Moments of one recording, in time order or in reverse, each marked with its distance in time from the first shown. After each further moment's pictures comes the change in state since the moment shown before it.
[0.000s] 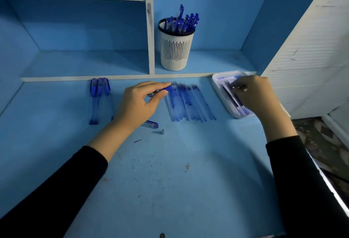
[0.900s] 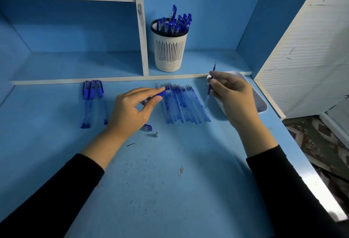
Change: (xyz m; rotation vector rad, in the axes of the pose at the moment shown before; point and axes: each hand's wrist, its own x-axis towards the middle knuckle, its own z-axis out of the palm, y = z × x) left_hand -0.009 0.001 0.003 0.018 0.042 0.134; right_hand -0.021 -0.046 0.012 1.272 0.003 0.300
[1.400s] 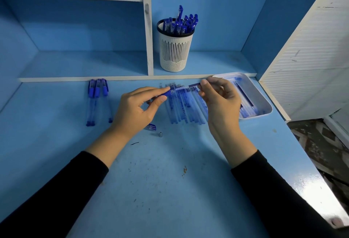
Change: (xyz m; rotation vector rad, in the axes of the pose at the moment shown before) left_hand 0.001 0.003 -0.001 -0.015 0.011 0.010; right_hand -0.022 0.013 0.046 0.385 0.143 -0.039
